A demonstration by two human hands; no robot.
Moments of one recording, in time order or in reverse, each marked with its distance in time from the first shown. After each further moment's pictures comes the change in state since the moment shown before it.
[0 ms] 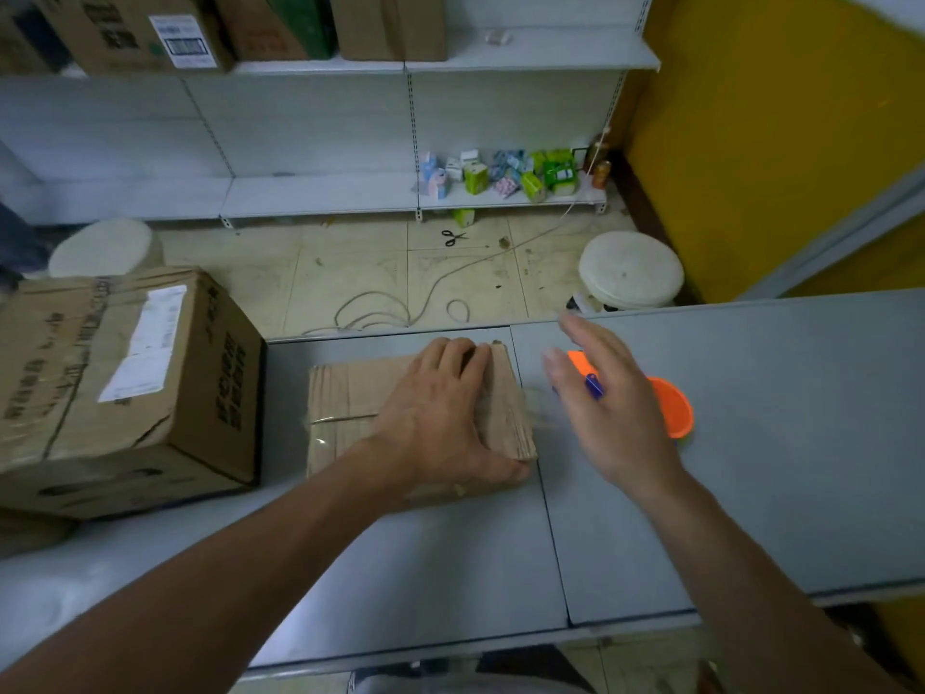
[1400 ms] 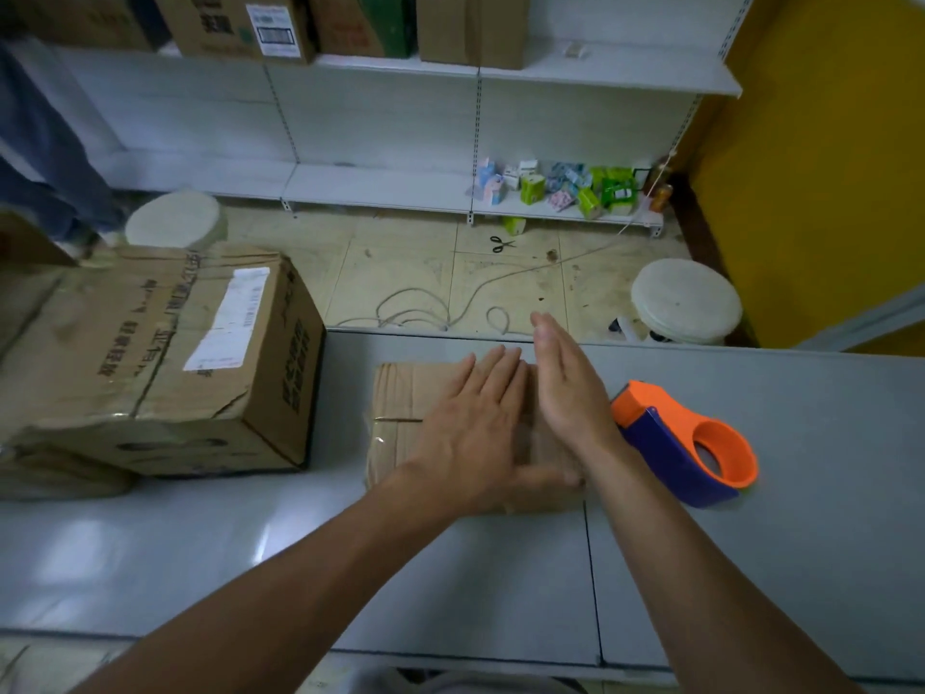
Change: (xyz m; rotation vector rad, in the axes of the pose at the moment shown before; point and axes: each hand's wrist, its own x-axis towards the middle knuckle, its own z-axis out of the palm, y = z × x) left_hand -0.019 -0.012 -0.003 0.082 -0.079 -0.055; right_hand 0.051 -0.013 0.087 0.008 -0.272 0.063
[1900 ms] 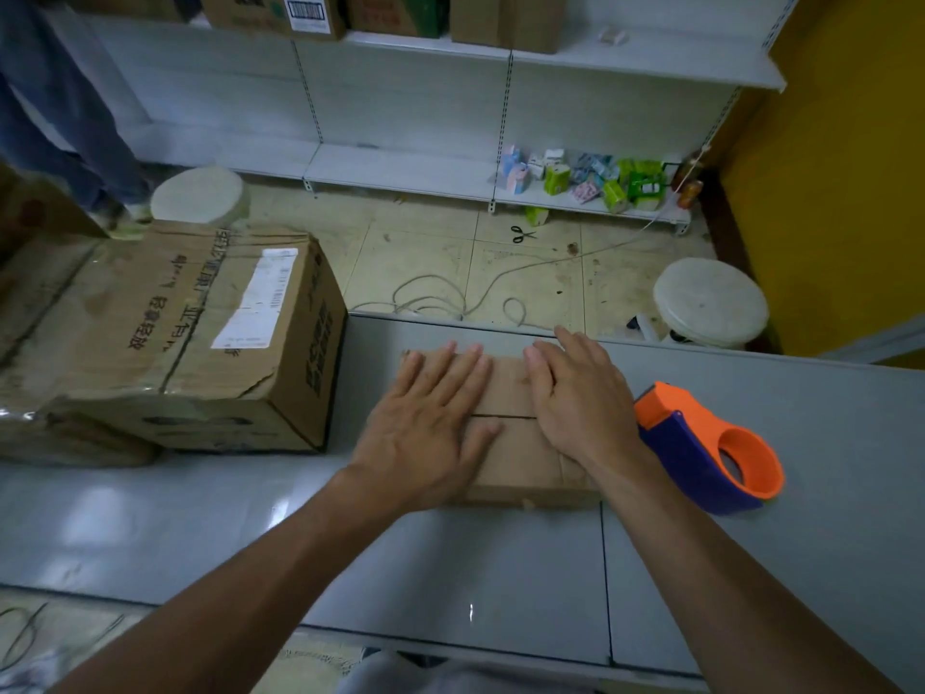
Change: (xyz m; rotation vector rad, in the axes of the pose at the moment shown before) left_hand -0.037 -0.049 0.015 -0.018 0.042 -0.122; right_hand -0.004 0.003 0.011 -0.627 -0.087 -0.053
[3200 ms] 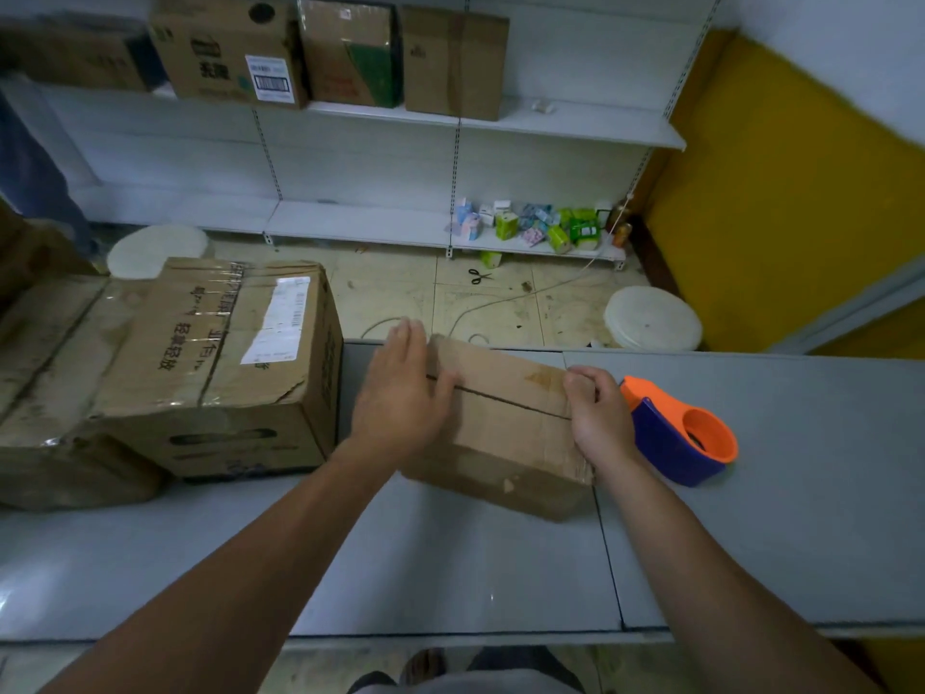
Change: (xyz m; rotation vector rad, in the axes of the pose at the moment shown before) left_hand 0.001 -0.031 -0.022 -0.459 0.122 -0.293; right_hand -0.048 -0.006 0.003 0.771 0.252 0.427
